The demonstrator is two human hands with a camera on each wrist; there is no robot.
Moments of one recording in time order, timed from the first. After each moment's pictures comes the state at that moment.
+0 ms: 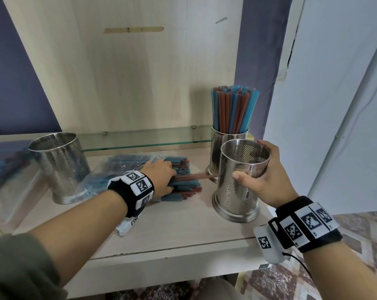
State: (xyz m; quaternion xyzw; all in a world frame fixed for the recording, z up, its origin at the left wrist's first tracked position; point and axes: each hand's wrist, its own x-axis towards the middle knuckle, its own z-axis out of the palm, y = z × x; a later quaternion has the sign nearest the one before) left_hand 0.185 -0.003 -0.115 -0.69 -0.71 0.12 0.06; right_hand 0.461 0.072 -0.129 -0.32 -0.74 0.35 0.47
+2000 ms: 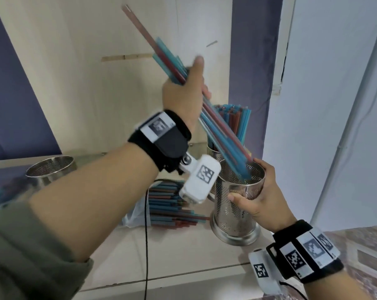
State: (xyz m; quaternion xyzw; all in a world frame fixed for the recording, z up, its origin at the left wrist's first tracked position) left_hand 0.298 0.025 0.062 -0.44 -0.45 -0.75 -0.18; right_hand 0.461 0.070 -0.131 -0.29 -0.73 0.38 0.49
